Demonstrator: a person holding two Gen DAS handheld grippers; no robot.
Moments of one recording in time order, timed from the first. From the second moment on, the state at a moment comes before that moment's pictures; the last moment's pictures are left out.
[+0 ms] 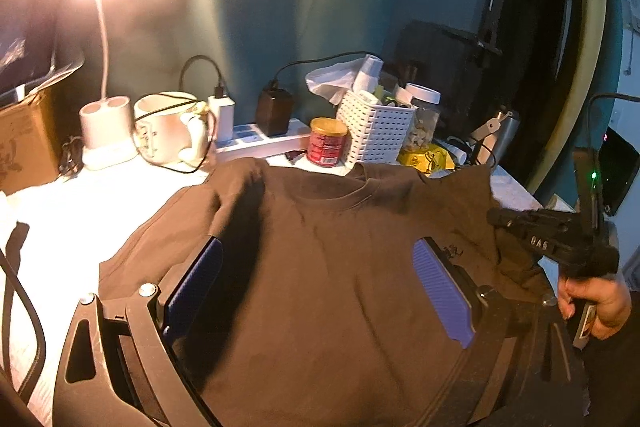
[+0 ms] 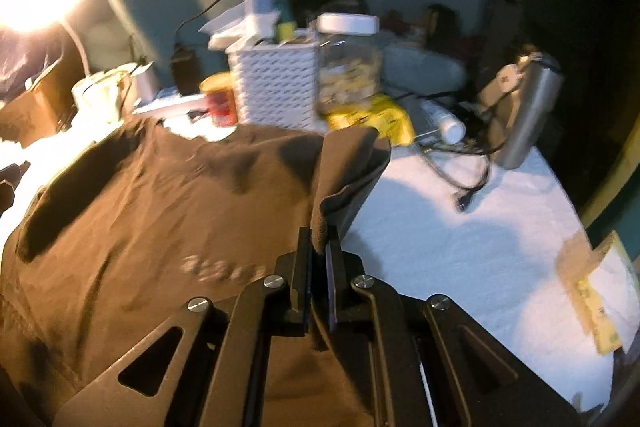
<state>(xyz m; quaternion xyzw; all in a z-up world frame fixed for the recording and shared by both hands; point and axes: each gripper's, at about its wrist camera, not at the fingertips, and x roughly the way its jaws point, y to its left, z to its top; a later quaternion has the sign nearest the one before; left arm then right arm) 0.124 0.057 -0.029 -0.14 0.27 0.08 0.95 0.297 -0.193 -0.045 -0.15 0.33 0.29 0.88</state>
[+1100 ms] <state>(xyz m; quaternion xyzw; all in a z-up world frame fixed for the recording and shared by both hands) 0.085 0.054 -0.027 -0.14 0.26 0.06 0.95 0.218 -0.215 -0.084 -0.18 0.43 0.32 0.83</state>
